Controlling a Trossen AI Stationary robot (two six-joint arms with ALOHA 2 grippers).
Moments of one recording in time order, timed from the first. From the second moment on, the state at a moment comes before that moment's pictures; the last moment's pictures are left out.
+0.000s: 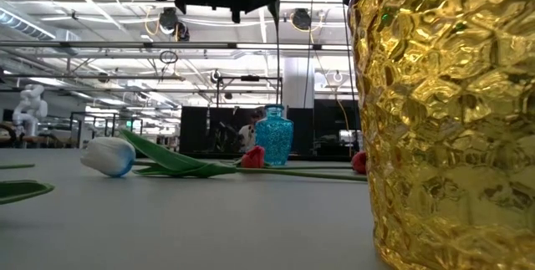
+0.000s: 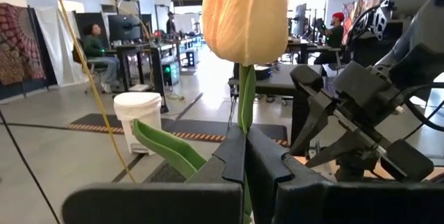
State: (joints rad) left arm 0.63 1.54 1.27 0.36 0.47 0.03; right arm -0.19 1.32 1.31 -0.92 0.70 0.20
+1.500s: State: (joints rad) left arm 0.63 1.54 1.27 0.30 0.47 0.03; right arm -0.19 1.32 1.31 -0.92 0.70 0.22
